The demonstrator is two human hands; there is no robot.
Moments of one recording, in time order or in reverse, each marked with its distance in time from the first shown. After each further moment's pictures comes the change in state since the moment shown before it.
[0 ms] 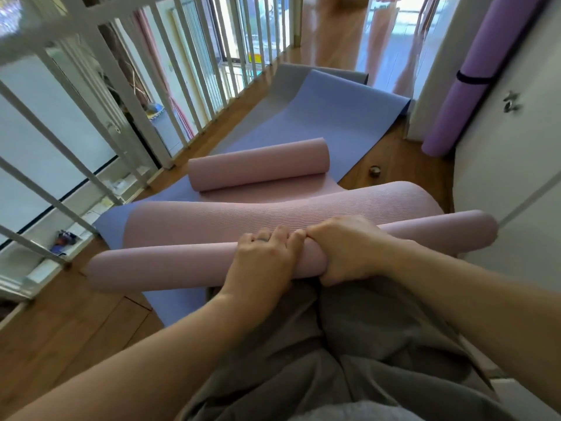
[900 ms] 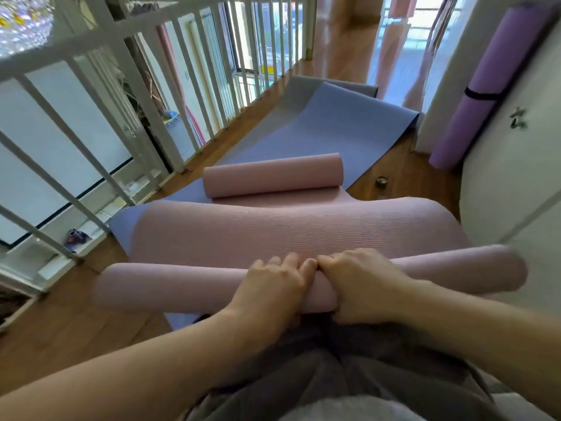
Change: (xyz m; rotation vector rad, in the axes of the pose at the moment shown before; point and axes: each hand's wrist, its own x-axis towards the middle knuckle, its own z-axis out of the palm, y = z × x) left_hand -0.023 0.014 -0.023 -0.108 -0.253 0.057; right_hand -0.042 -0.027 0.001 -0.028 -0.075 -0.004
